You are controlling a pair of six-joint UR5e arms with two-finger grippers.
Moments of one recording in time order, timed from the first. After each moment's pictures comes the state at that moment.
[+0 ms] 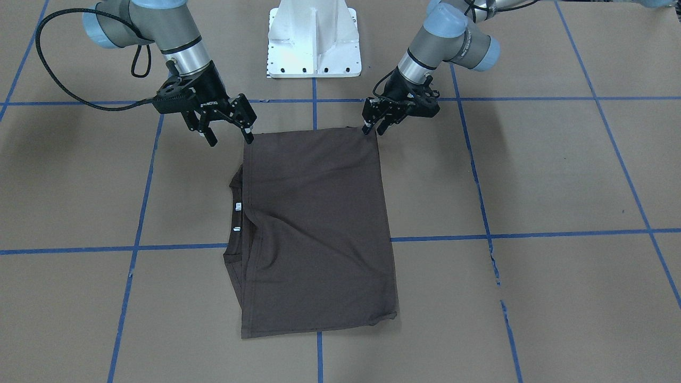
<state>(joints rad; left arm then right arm) -0.28 -1.81 -1.78 -2.36 -1.58 -1.73 0.42 -1.34 1.99 -1.13 1.52 1.55</state>
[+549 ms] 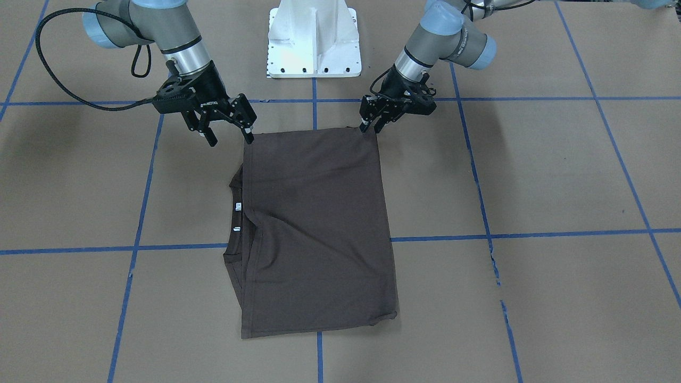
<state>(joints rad) -0.27 -1.82 -1.78 -2.36 -1.56 -1.74 0.42 -1.34 1.99 -1.13 1.52 1.55</state>
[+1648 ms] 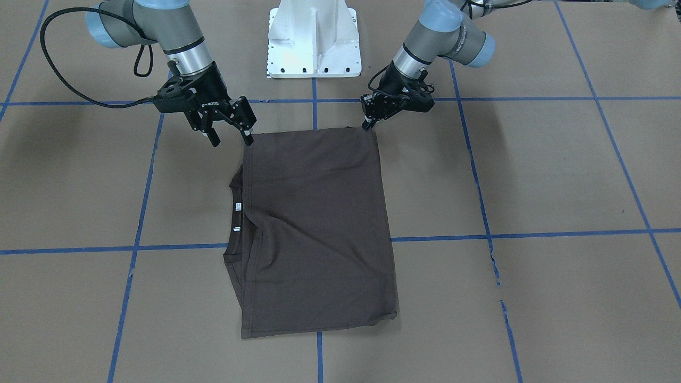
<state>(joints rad) -0.26 -1.82 -1.80 -2.36 -1.56 -1.73 0.39 -1.33 1.99 -1.15 1.48 1.67</state>
